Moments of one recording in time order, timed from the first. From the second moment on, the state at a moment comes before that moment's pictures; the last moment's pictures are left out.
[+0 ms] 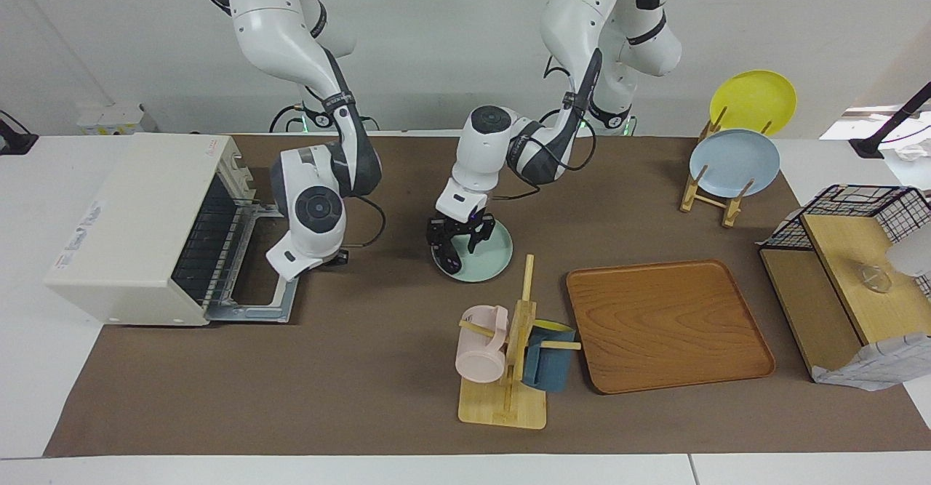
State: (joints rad) left arm -0.88 0.41 0.04 -1.88 -0.08 2.56 -0.93; right arm 0.13 0.37 0.07 -1.88 -0.28 1.92 0.34
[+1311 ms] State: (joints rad) left arm -0.73 0.22 0.07 -1.88 -0.08 2.22 -0.76; right arm -0.09 0.09 0.09 -1.86 -0.35 1.74 -0.15
